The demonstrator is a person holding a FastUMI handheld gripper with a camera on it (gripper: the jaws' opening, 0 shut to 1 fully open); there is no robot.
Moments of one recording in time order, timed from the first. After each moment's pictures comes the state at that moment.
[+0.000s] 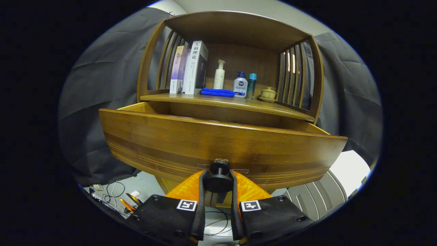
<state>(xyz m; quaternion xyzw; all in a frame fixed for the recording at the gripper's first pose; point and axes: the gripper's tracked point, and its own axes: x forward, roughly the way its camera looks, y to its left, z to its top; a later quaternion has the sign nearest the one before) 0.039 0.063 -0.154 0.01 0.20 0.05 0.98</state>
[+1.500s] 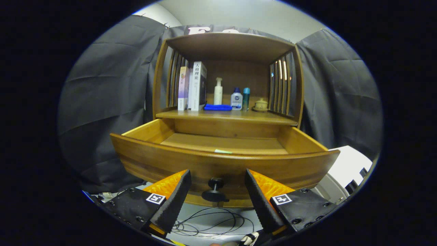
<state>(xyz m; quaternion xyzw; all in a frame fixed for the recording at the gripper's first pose) -0.033 0.051 -0.090 0.04 0.13 0.04 0.99</state>
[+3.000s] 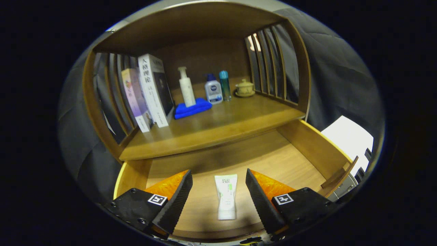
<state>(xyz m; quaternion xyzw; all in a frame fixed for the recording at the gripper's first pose) 0.124 0.069 -0.084 0.18 0.31 -0.07 0.93</state>
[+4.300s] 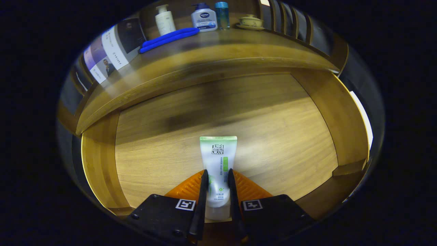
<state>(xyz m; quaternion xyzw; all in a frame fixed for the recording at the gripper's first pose) 0.121 0.082 -0.178 0.15 0.54 -0.04 0.83</state>
